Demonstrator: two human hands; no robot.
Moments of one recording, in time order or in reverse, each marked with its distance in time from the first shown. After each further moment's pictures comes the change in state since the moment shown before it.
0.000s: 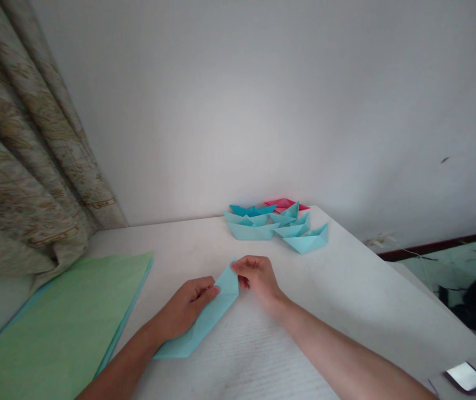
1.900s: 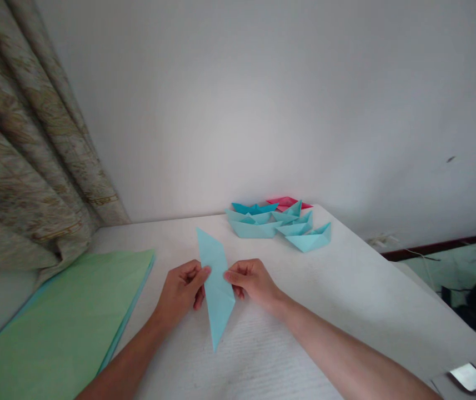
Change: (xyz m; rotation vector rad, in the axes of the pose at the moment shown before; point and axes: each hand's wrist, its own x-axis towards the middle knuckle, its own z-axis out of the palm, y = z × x) left_hand 0.004 -0.005 0.001 -0.282 0.409 0.019; right_hand -0.002 0.003 0.004 -0.088 -0.294 0.080
